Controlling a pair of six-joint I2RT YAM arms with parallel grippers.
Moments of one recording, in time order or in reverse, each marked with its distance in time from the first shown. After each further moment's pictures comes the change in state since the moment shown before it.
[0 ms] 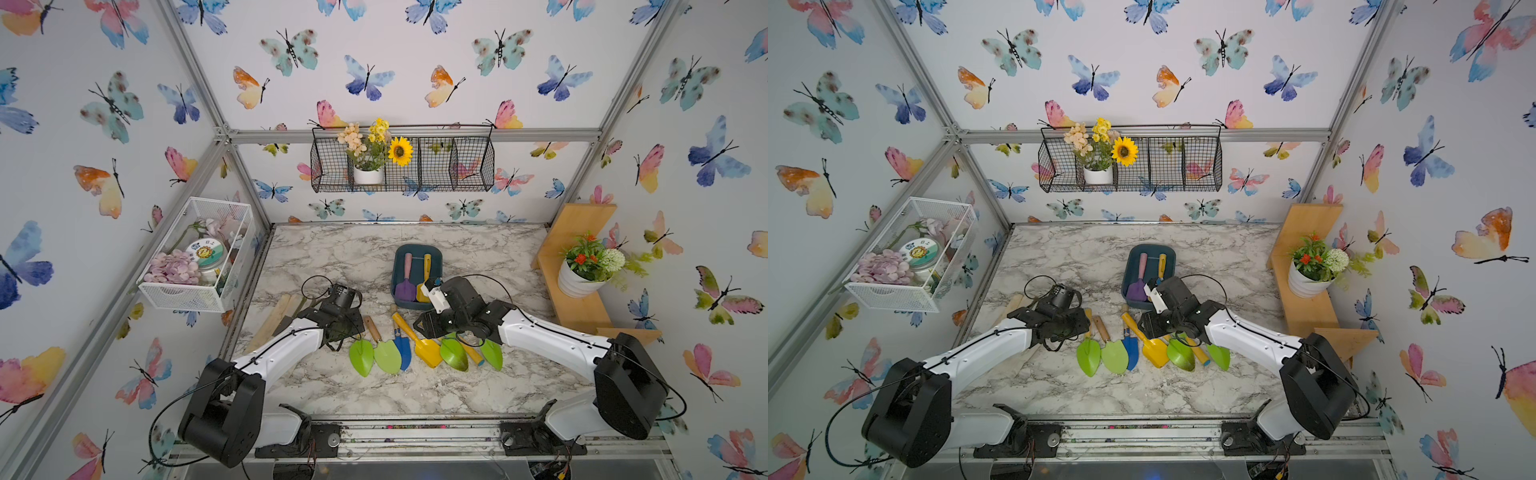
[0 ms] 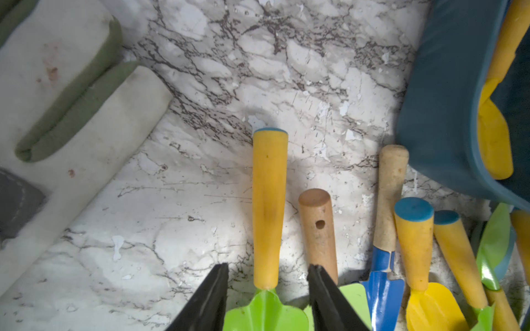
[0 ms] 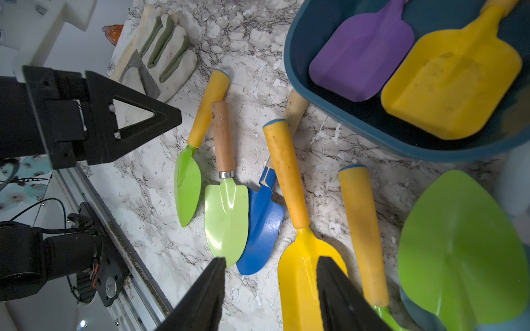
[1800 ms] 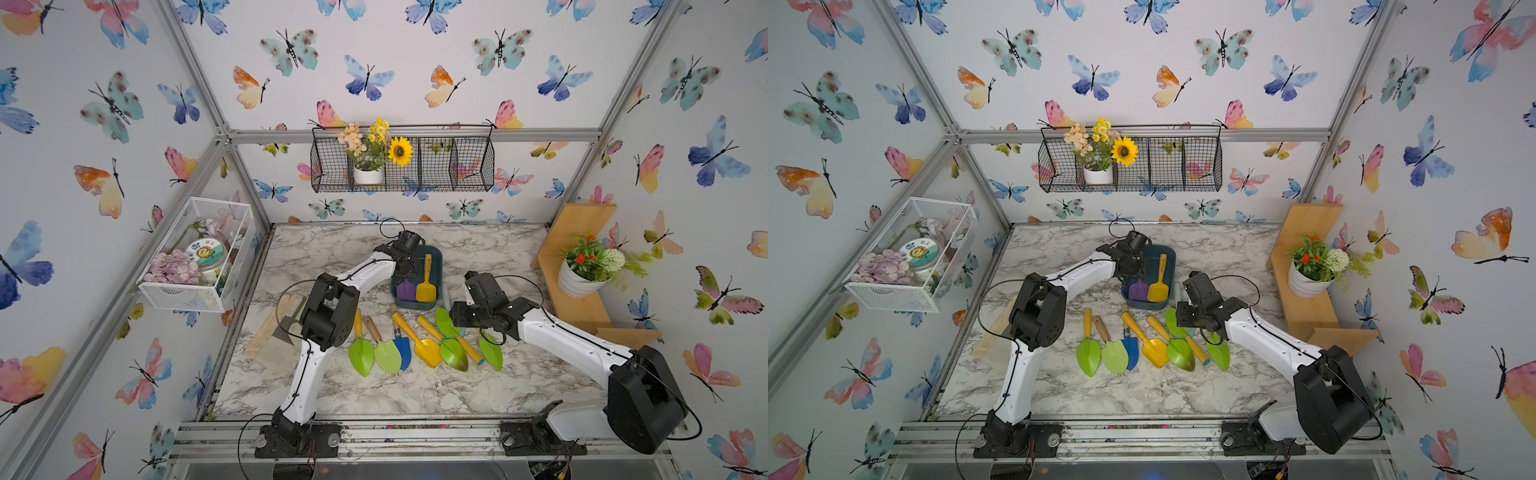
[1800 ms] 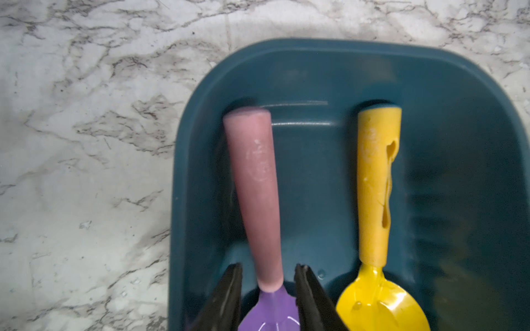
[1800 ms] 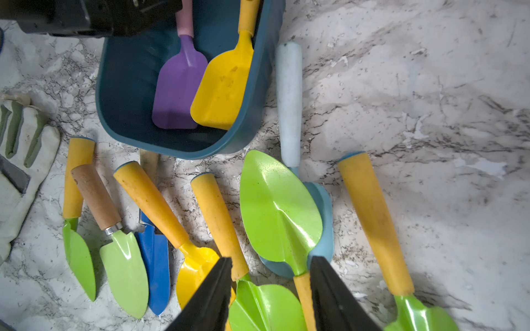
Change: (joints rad) left arm -0.144 0.923 1.129 -0.135 -0.124 0.276; right arm -0.177 -0.090 -0.058 -0.129 0.251 0.115
